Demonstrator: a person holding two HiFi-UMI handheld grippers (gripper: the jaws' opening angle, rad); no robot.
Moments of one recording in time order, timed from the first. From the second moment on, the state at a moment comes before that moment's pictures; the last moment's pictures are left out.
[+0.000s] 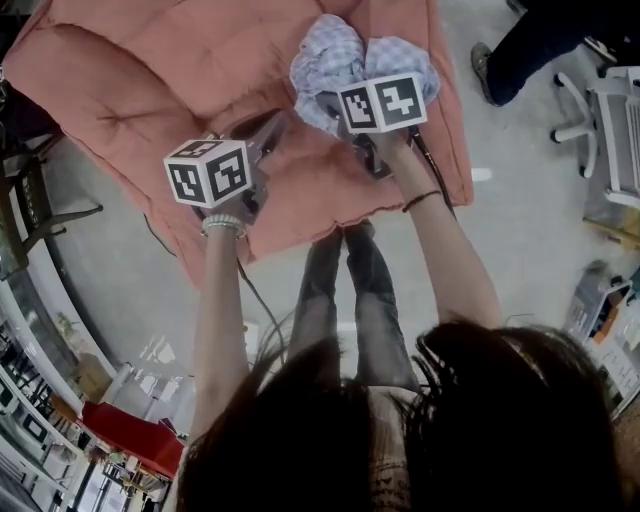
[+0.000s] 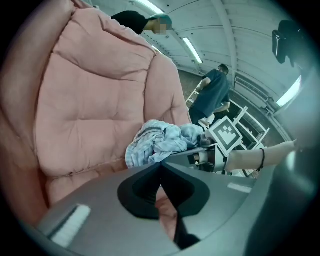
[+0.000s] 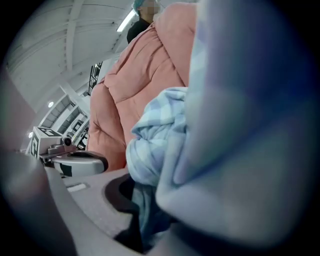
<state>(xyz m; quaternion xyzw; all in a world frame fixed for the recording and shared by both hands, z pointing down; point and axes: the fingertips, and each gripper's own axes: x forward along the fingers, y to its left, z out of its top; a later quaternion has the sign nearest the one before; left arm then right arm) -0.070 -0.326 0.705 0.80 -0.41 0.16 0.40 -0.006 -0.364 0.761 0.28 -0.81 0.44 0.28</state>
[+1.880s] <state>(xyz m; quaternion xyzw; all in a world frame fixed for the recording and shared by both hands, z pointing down) -0.067 -0.303 0.713 0.78 -0.42 0.15 0.44 -0.015 -0.334 0.774 0.29 -0.78 0.47 0.29</state>
